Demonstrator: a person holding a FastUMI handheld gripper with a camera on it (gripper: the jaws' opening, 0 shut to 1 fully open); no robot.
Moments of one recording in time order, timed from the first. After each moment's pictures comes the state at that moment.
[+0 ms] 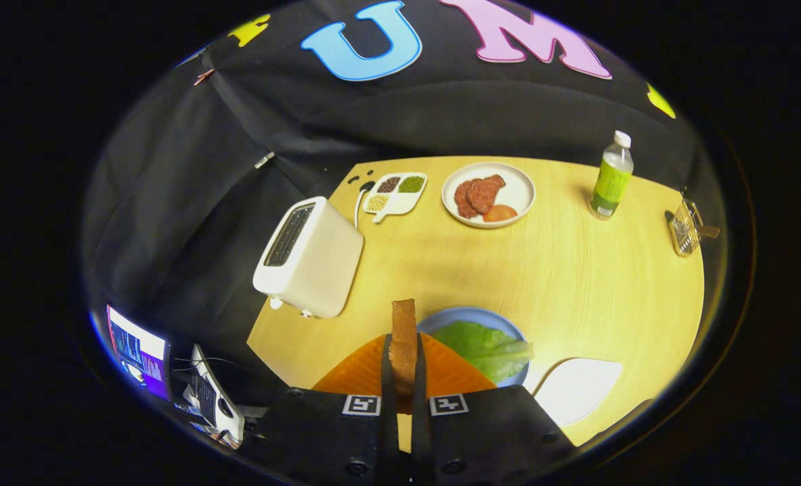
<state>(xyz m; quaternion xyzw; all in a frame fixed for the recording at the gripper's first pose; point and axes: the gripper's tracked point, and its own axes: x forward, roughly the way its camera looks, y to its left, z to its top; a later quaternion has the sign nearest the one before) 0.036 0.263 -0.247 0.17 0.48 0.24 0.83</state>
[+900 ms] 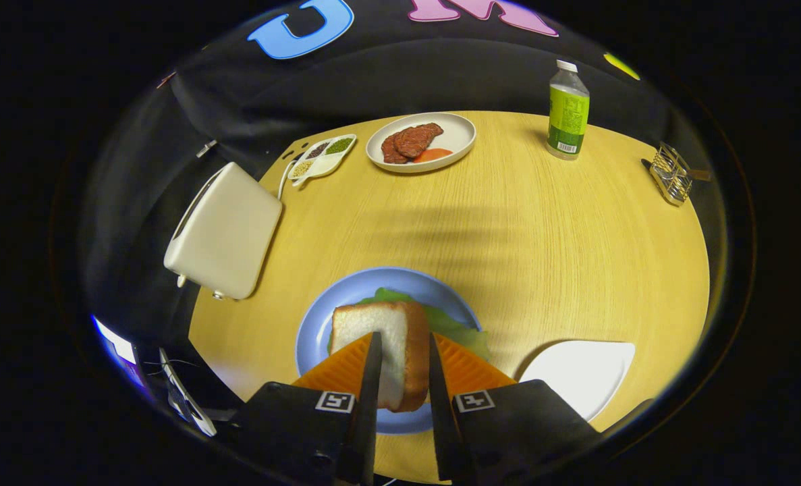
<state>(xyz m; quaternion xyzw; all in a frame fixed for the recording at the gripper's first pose) 0.036 0.222 -0.373 0.15 0.51 0.17 0.83</state>
